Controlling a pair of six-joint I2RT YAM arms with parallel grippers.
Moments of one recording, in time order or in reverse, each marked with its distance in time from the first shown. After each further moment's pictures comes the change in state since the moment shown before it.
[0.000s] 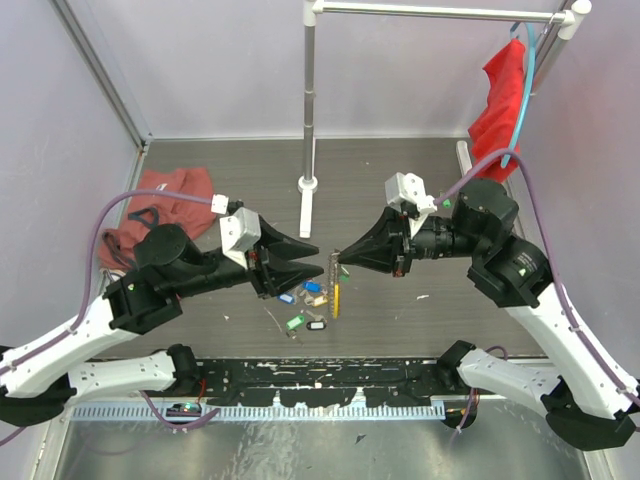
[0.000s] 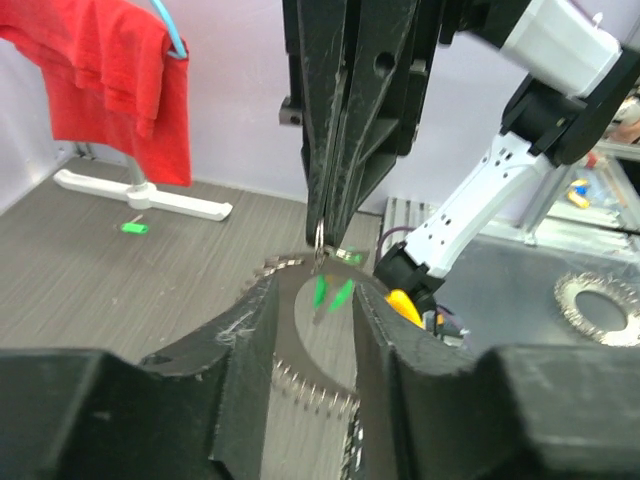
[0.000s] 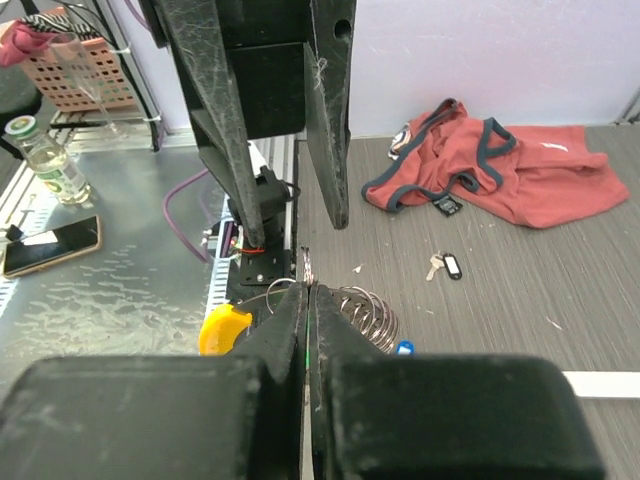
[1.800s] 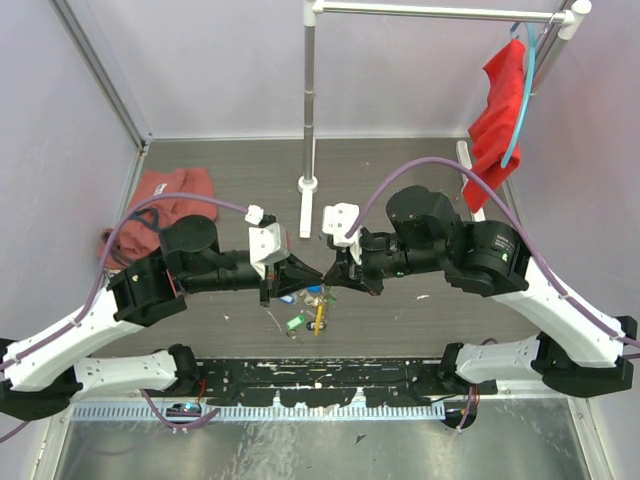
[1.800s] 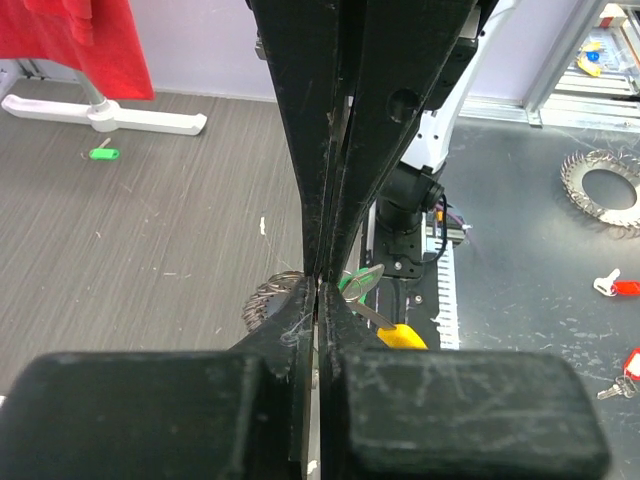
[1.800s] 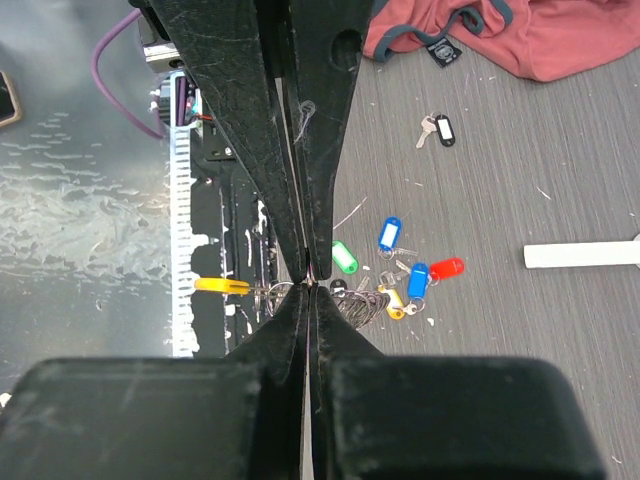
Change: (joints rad) left arm 0.000 0.068 0.100 -0.290 0.093 0.142; right arm 0.415 0.242 0.360 -0.555 0.553 -0.203
